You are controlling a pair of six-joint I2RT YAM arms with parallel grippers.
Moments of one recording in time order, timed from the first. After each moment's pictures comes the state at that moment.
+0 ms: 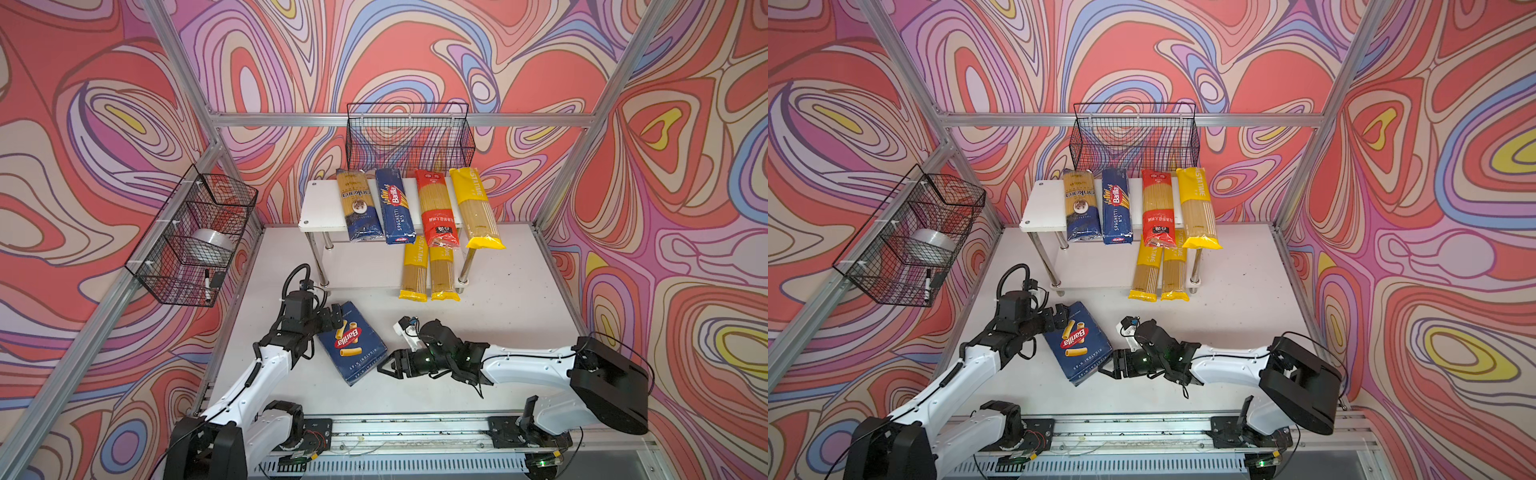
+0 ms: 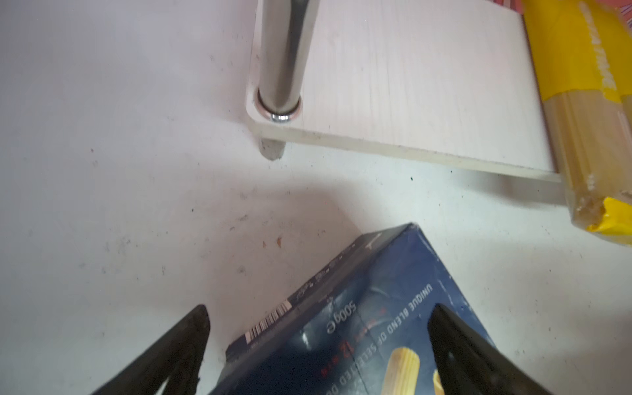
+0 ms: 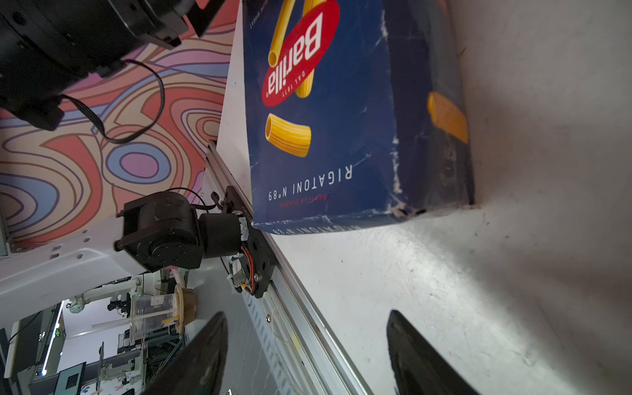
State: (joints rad) left arm -0.16 1.06 0.54 -0.22 0.04 -0.34; right arm 1.02 1.46 0.61 0.26 -0.42 0.94
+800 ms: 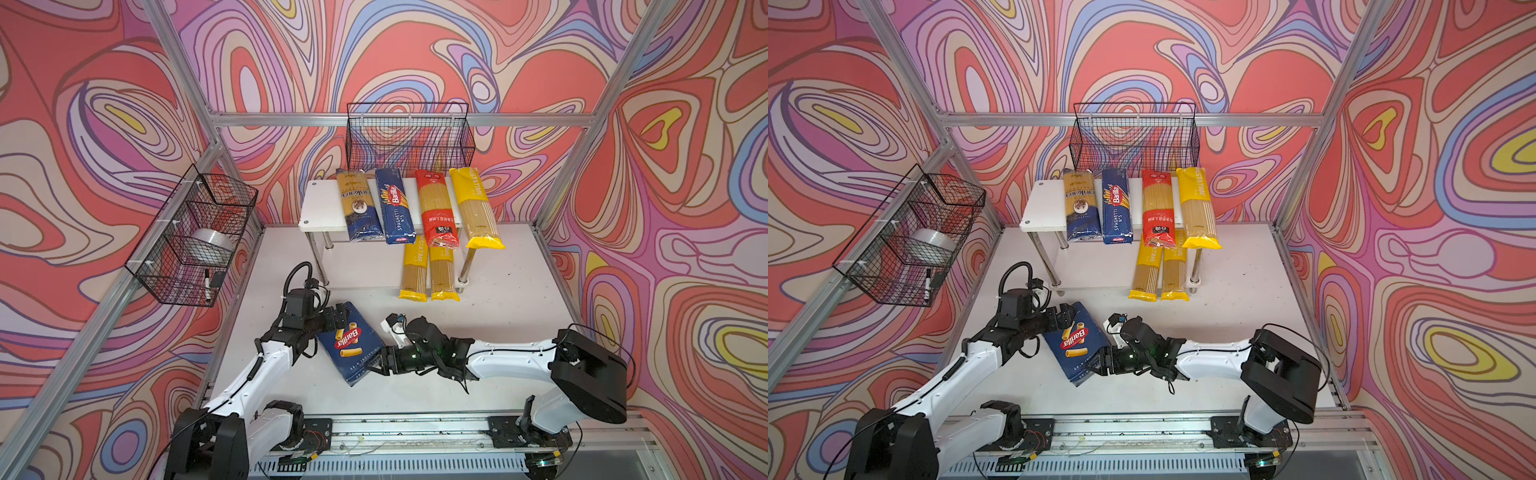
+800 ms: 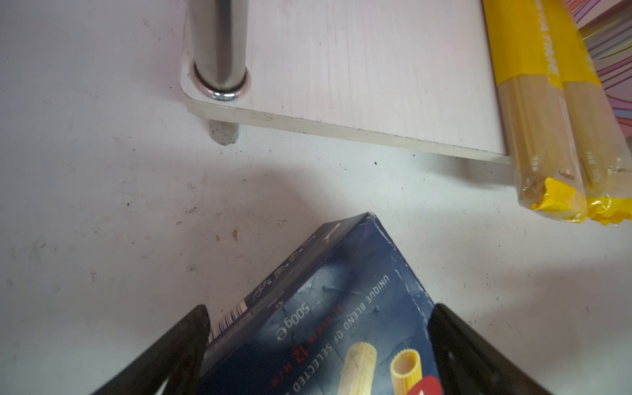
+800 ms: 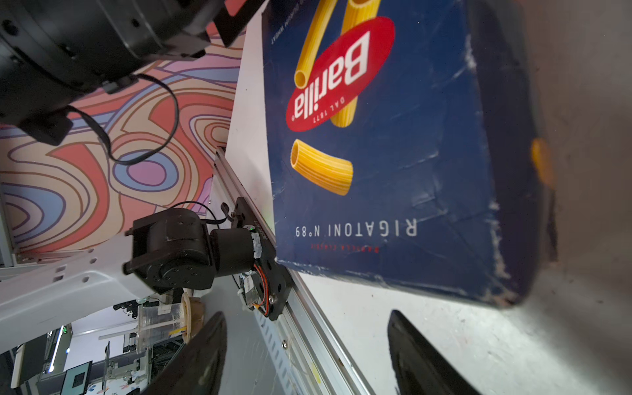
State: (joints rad) left arm -0.16 1.06 0.52 -0.23 0.19 -0.38; right arm 1.06 1.57 0.73 0.25 -0.39 0.96
